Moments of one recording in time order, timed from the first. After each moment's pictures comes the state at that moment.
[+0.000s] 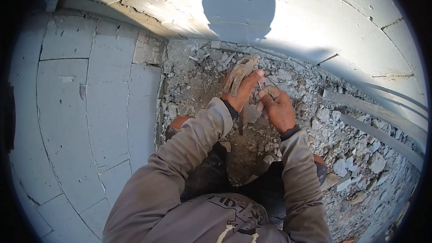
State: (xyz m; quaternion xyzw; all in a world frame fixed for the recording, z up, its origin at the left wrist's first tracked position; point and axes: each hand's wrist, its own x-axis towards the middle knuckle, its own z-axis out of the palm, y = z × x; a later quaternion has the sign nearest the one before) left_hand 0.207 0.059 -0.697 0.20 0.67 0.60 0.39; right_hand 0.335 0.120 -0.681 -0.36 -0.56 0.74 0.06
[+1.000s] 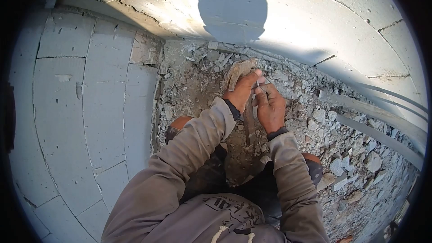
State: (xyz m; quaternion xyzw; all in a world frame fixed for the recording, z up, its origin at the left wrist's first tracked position) left_hand 0.213 0.064 -0.709 0.04 0.57 0.58 0.59; right_hand 0.322 0.099 -0.705 -0.39 -0.65 0.60 0.26
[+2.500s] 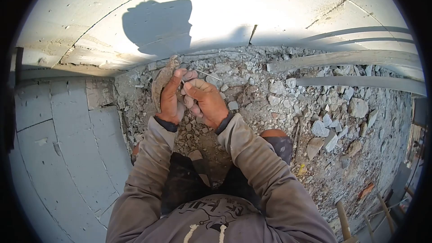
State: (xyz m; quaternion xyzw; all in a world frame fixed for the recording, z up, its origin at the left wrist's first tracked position) left_hand 0.218 0.070 -0.675 0.10 0.53 0.62 0.57; right_hand 0.333 0.114 -0.678 -0.27 -0.22 0.91 0.23
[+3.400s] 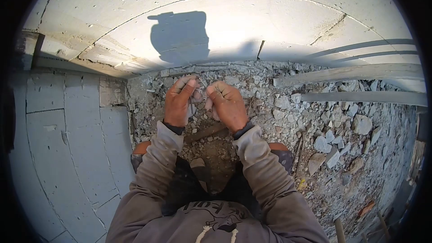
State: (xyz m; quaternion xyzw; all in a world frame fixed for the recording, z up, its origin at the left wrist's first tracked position) left_hand 0.224 0.072 -0.651 0.26 0.59 0.61 0.46; right_hand 0.363 0.135 -0.652 -0.34 -0.45 0.79 0.23
